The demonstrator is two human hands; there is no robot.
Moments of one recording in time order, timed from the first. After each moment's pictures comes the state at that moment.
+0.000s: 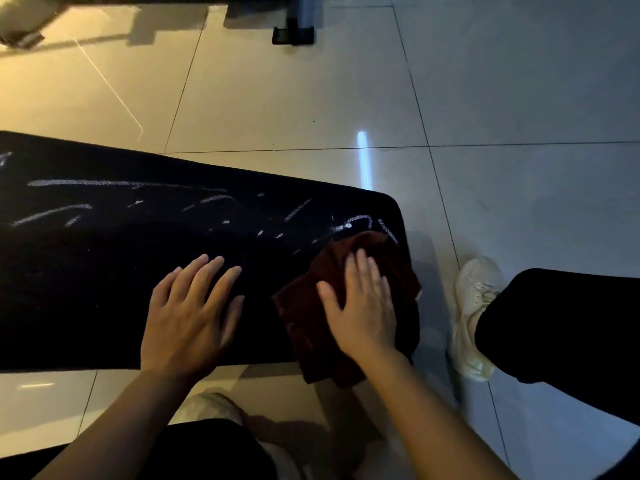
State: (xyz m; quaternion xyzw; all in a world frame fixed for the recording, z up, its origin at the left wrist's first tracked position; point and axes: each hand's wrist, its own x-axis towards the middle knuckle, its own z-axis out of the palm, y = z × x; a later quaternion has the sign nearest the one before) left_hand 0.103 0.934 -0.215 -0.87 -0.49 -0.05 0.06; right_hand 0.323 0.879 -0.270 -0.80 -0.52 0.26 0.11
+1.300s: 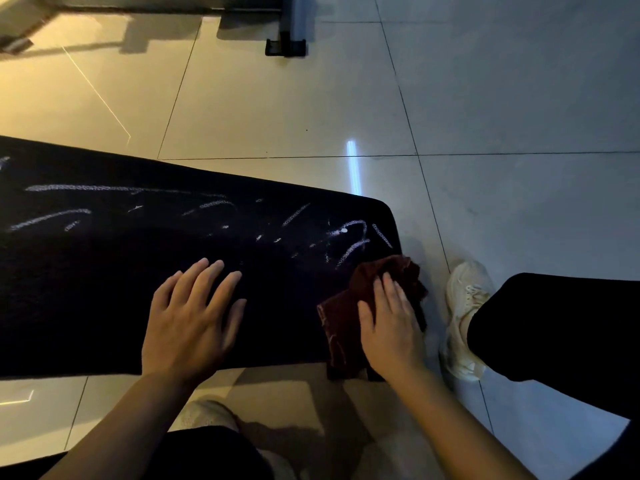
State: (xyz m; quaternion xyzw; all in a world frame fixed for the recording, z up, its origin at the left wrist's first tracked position) left_hand 0.100 0.936 -0.218 -0.87 -0.49 -0.06 0.05; right_hand 0.348 0.844 -0.271 -0.84 -0.48 0.25 0.07
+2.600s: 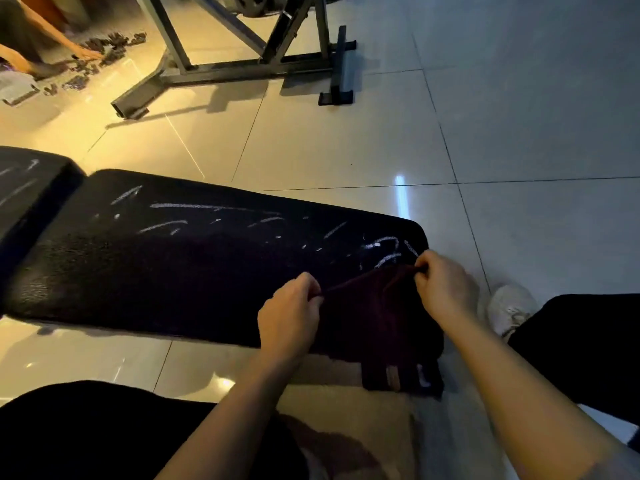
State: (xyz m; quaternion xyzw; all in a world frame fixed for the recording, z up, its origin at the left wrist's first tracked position) left_hand 0.175 0.894 -0.176 -0.75 -0.62 -0.15 -0.17; right_hand 0.400 0.880 -0.218 -0.85 -0.48 0.16 0.16
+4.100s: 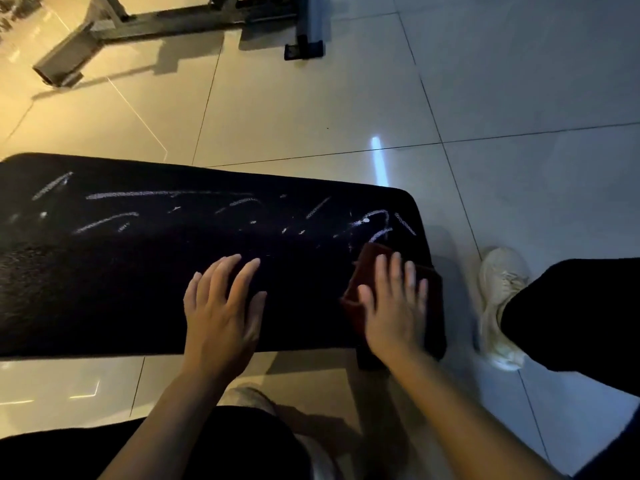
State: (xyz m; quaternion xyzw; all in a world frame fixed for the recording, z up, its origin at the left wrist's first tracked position) left_hand 0.097 0.917 -0.211 -0.84 -0.53 -0.16 -0.03; right_hand 0.319 0.853 -0.291 -0.83 -0.51 0.18 0.12
